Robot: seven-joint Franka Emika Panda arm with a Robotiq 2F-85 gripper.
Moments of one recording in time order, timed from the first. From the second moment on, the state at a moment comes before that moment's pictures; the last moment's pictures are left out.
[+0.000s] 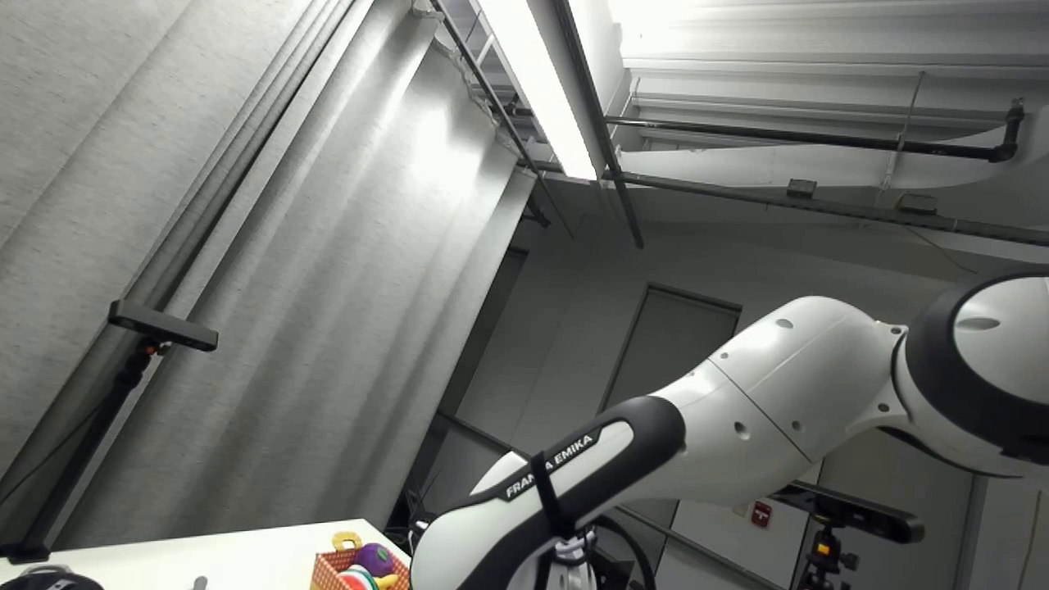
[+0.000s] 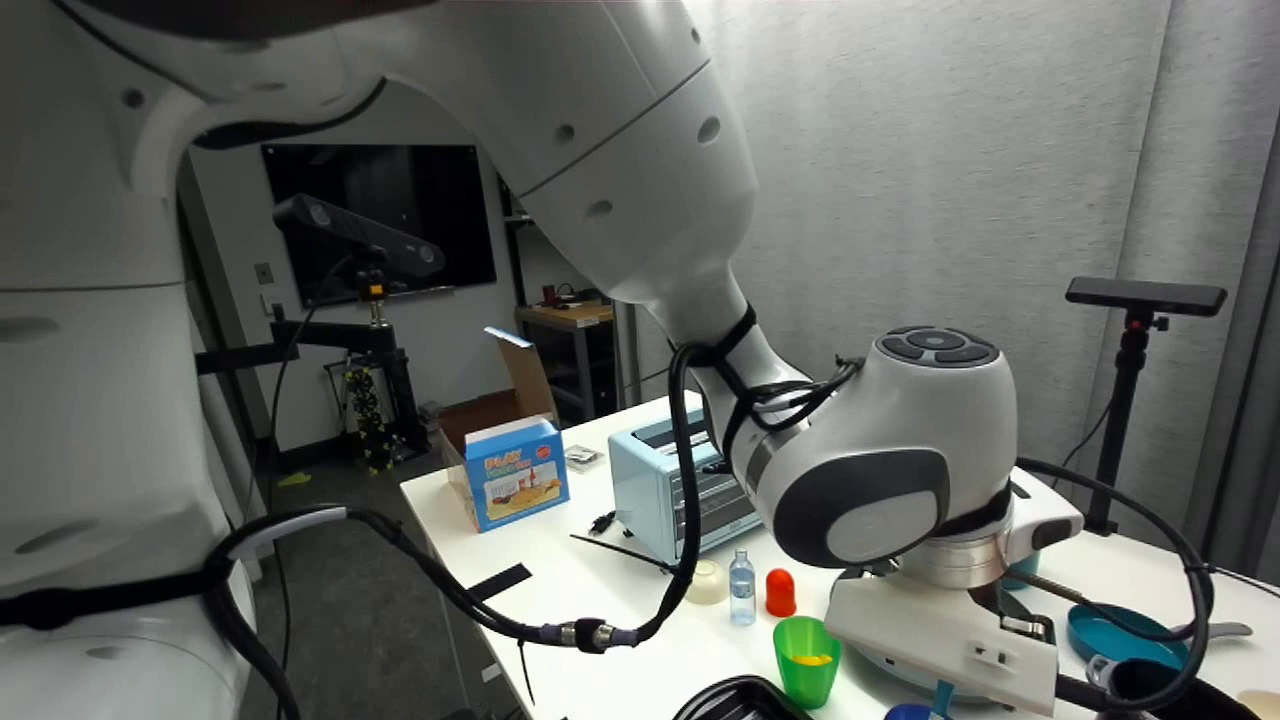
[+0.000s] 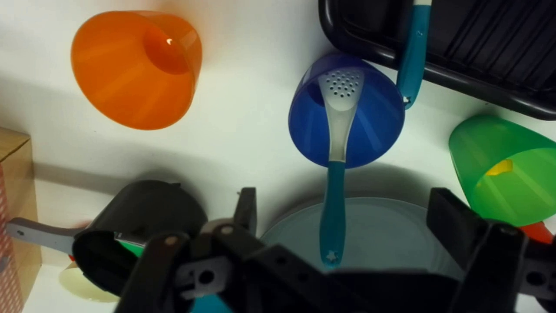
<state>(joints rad) -0.12 0.15 -0.06 -2.45 0.28 2.86 -0.74</state>
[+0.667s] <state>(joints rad) -0.16 0.22 0.01 -2.43 0.55 2.91 -0.93</state>
